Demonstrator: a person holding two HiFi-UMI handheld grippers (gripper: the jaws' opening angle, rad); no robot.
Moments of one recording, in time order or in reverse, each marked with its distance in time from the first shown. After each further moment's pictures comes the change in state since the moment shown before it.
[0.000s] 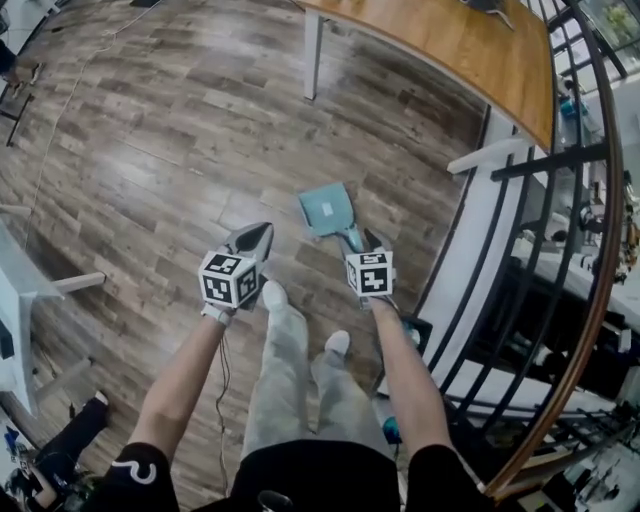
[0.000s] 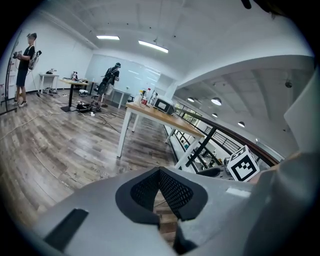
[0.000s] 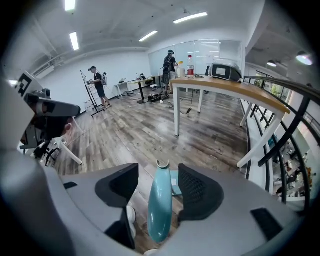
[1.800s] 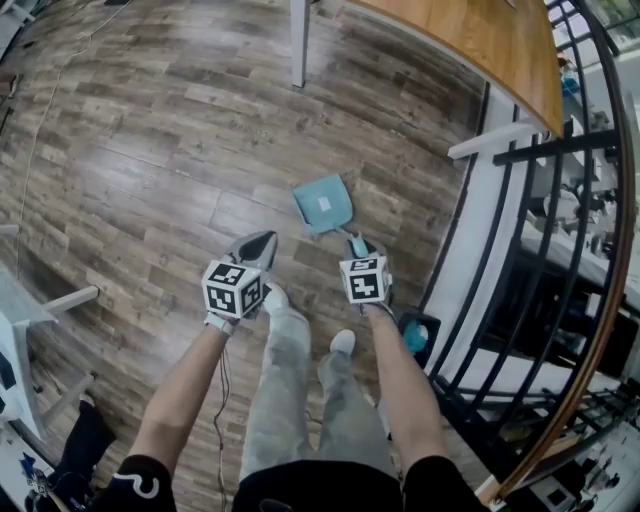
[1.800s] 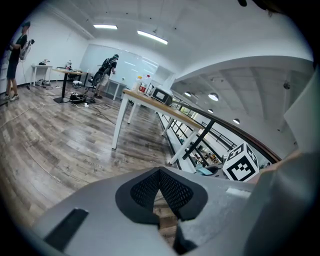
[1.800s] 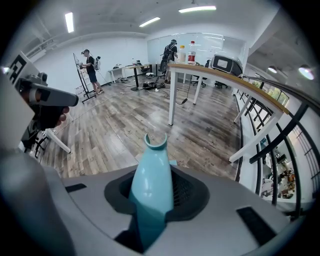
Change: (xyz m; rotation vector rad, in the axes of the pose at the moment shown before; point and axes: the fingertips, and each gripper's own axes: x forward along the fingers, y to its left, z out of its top) left arm 0.056 0.034 -0.052 0.000 0.077 -0.069; right arm 0.060 -0.003 -0.045 -0.029 0.129 -0.105
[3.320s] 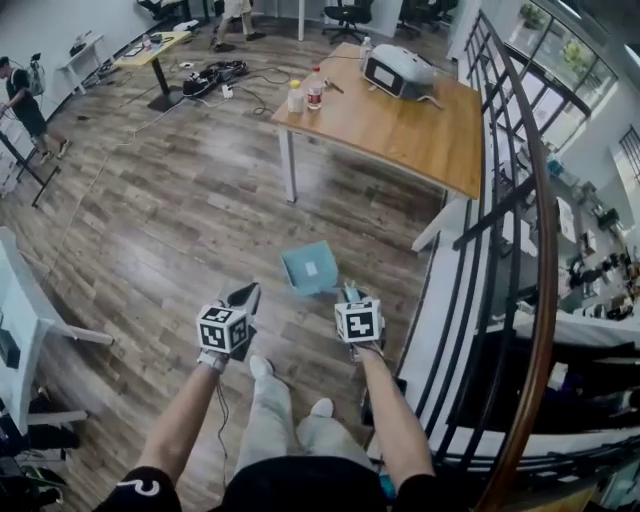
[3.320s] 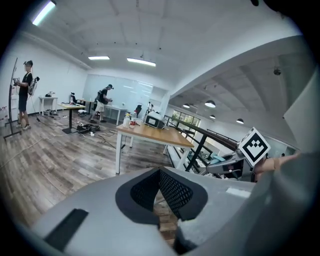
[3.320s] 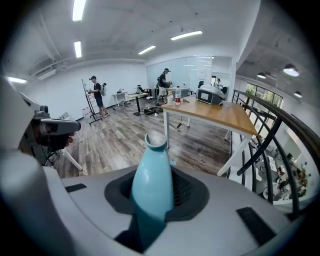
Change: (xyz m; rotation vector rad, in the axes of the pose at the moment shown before) left arm -0.158 -0.212 0.090 0.129 -0.185 0.132; right arm -0.309 -0.065 0.045 0.048 -0.236 0.043
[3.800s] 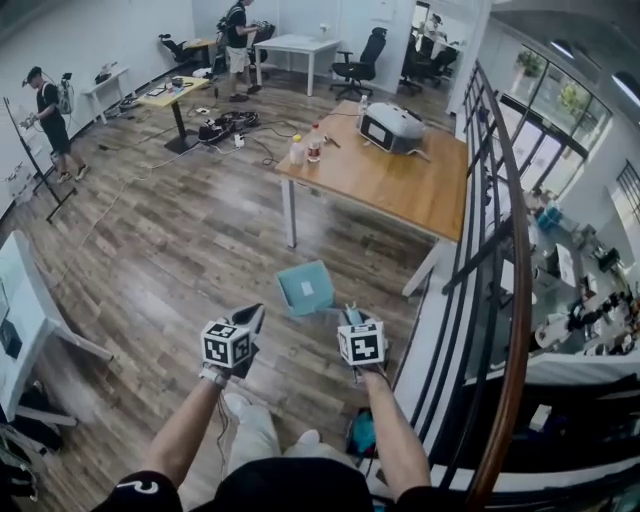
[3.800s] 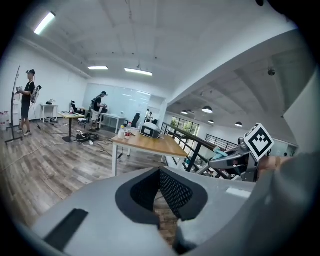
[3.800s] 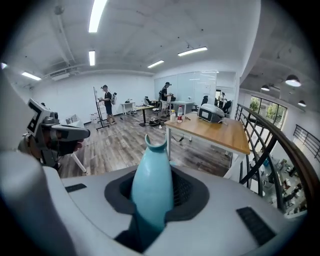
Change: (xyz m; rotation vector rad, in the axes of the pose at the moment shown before) left arm -0.053 -0.098 0.056 -0.010 -0.103 -0.001; right arm -0.129 -0.021 0.046 -0.085 -0.150 0.041
